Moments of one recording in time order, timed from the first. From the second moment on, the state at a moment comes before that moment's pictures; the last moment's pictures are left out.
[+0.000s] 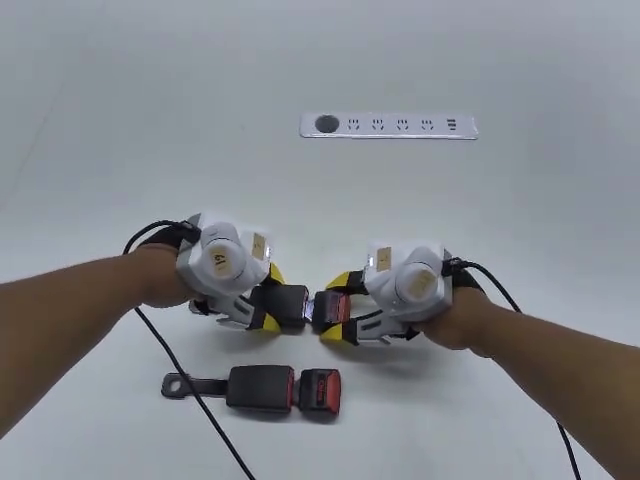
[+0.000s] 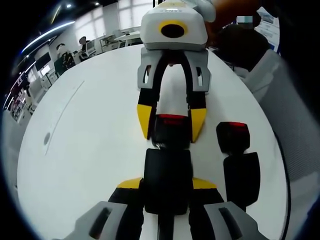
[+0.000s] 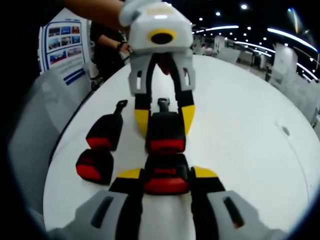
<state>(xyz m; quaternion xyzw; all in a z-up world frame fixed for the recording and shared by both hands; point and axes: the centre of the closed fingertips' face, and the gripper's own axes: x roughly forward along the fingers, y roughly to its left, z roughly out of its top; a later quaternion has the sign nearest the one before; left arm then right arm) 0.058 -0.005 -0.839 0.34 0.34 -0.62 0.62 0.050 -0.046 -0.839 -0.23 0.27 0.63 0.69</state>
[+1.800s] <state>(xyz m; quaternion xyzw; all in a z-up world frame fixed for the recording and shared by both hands) 0.059 -0.004 -0.838 0.29 0.34 -0.61 0.66 0.037 -0.154 -0.840 -0.24 0.27 0.62 0.70</state>
